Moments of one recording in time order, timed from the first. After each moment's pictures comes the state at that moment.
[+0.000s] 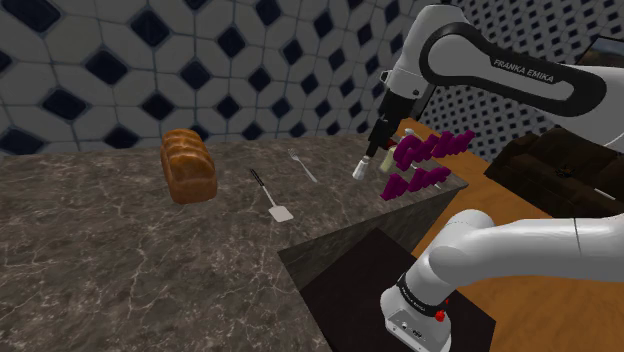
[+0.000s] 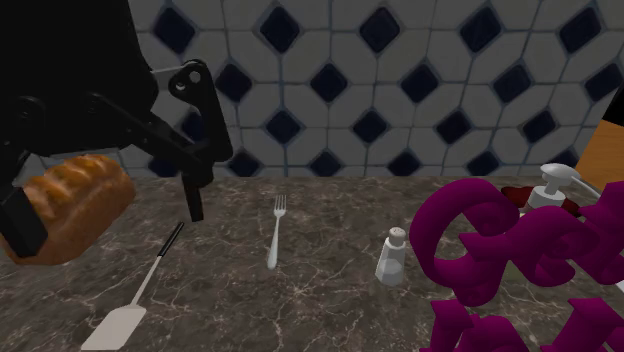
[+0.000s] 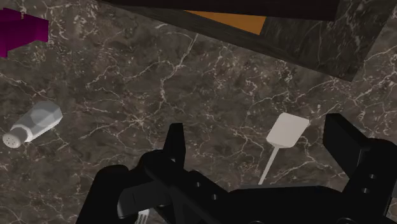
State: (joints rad) arm -0.01 -0.81 0.01 -2.40 0.03 1.58 -0.16
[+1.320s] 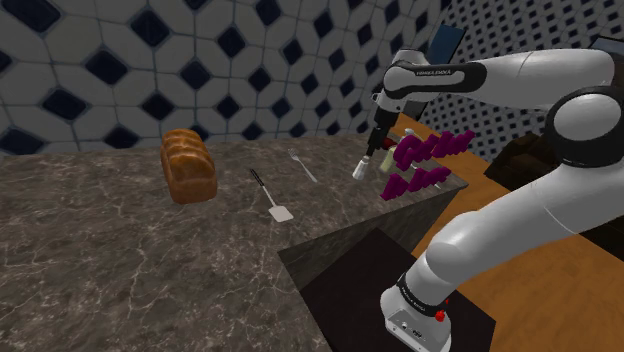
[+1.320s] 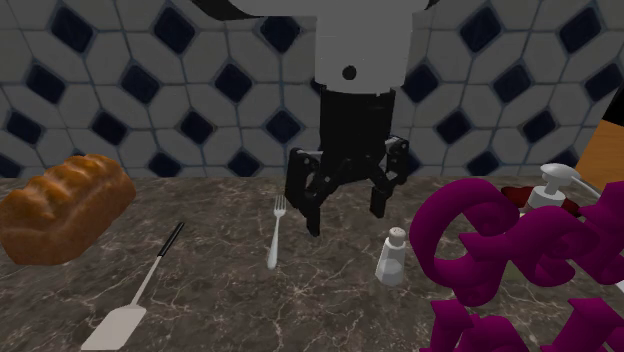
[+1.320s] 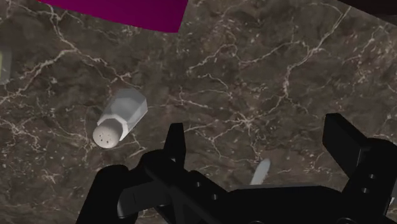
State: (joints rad) arm -0.09 -0.34 -0.33 -2.27 -0.11 1.85 -0.57
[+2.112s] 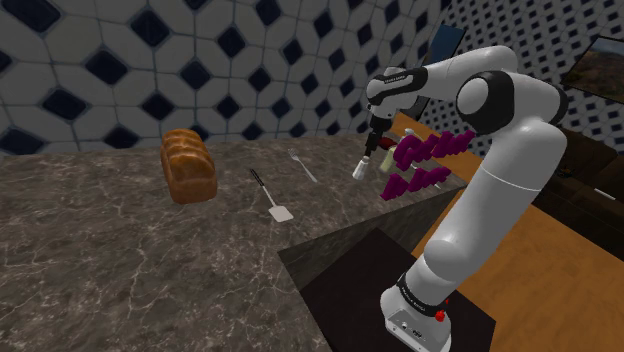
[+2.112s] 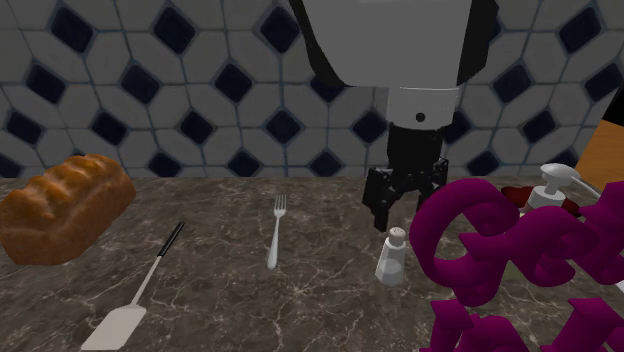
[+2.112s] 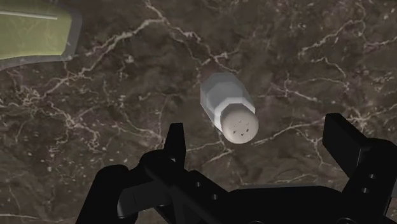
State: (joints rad) arm -0.15 0.11 -0.46 -1.97 0.01 1.94 -0.86
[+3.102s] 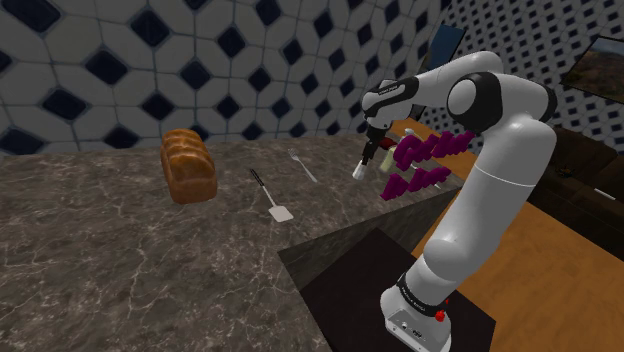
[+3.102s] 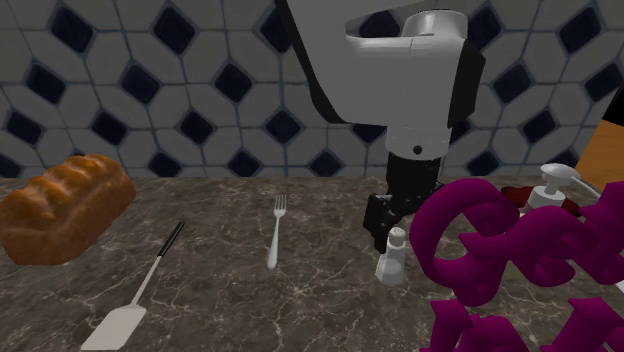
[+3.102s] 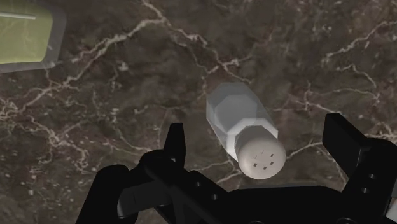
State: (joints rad) arm -0.16 0.17 -0.46 -2.03 0.04 2.04 -0.89
